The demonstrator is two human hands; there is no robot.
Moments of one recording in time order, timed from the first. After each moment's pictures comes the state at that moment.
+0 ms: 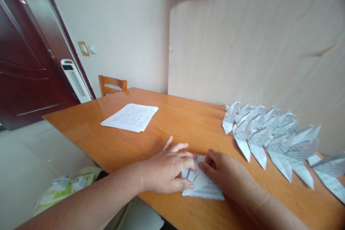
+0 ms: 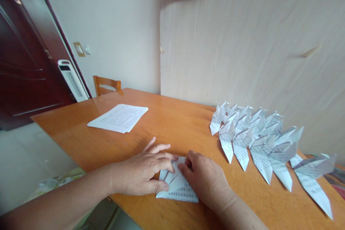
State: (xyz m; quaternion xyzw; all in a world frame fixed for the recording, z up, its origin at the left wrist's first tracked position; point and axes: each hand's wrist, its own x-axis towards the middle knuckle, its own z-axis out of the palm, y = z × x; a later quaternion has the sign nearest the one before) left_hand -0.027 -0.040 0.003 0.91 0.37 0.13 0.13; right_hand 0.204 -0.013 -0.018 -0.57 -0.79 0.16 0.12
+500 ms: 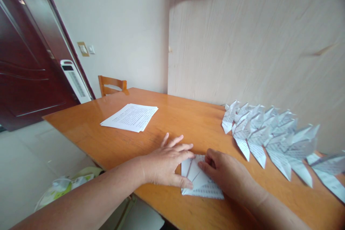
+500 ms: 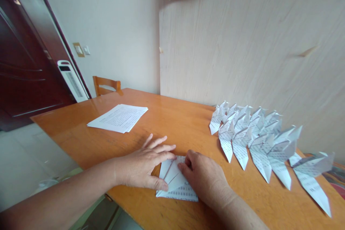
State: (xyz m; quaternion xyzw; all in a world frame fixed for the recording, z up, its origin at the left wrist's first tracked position) left_hand -0.032 -0.026 0.002 0.91 0.38 0.09 0.12; right_hand 0.204 -0.014 -0.017 -0.57 -0.79 0.16 0.12
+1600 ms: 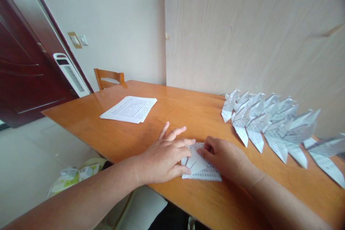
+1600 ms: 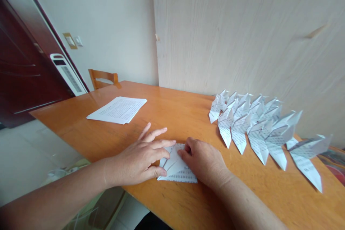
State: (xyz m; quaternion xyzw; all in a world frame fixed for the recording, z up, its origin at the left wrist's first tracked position) left_hand -0.026 -0.053 0.010 0.92 0.38 0.11 0.05; right_hand 0.205 -0.014 -0.014 -0.57 -0.80 0.14 0.12
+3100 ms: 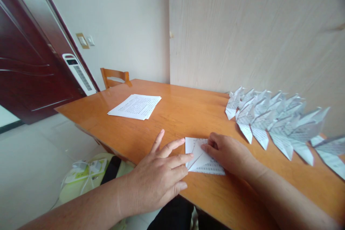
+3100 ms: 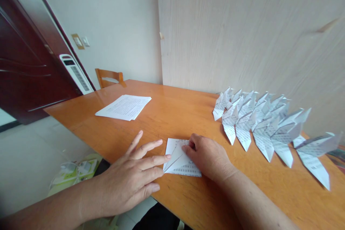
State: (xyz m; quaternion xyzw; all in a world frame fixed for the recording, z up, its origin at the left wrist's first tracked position) left_hand -0.039 -0.115 0.019 0.92 0.38 0.12 0.03; right_hand 0.205 -0.012 -0.016 -0.57 -0.80 0.14 0.11
